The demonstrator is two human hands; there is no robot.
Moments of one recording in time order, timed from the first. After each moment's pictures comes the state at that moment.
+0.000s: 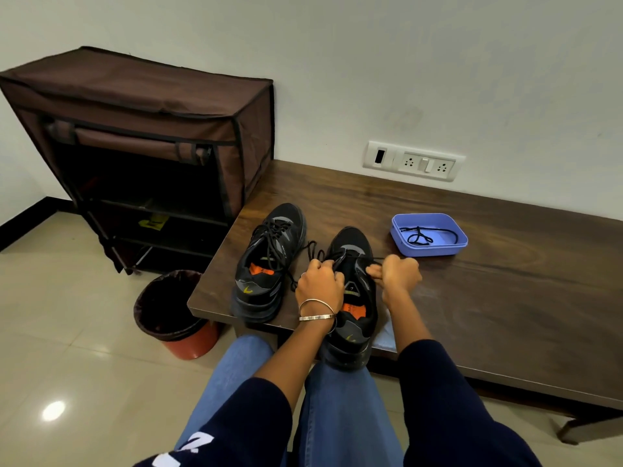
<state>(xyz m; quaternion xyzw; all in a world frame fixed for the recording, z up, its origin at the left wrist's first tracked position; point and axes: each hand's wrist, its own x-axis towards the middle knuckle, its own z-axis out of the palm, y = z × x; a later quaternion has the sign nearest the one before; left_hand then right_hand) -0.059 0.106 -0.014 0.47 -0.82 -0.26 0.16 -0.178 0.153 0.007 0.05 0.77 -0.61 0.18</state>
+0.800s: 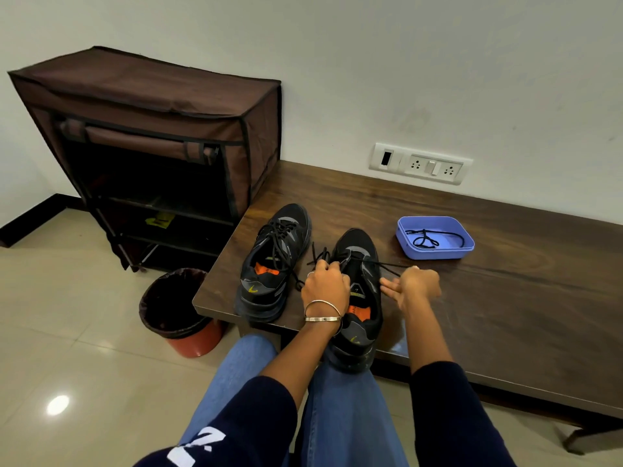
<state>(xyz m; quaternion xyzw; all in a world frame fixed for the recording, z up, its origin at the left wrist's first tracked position) -0.059 0.109 -0.011 0.46 -0.85 -0.23 0.14 -0.180 0.172 0.021 0.17 0.71 -0.65 0.21</state>
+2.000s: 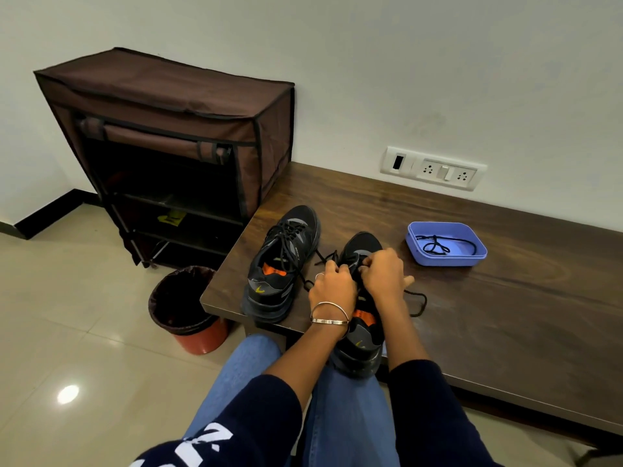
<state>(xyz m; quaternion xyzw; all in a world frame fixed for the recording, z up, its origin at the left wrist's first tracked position) -0.063 0.108 -0.010 0.45 -0.86 -0.19 0.11 -0.153 0.134 0.014 -0.29 0.93 -0.22 0.05</state>
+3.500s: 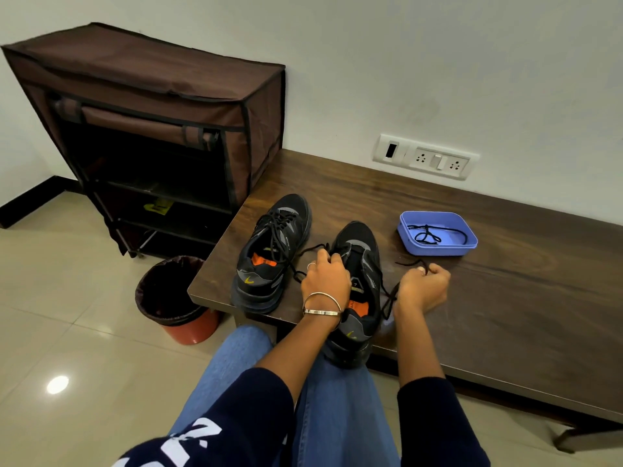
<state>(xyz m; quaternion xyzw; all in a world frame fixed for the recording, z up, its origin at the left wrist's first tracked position) -0.066 0.108 -0.014 0.45 -0.86 -0.20 0.12 -0.177 0.175 -0.004 0.13 0.81 -0.57 0.01</state>
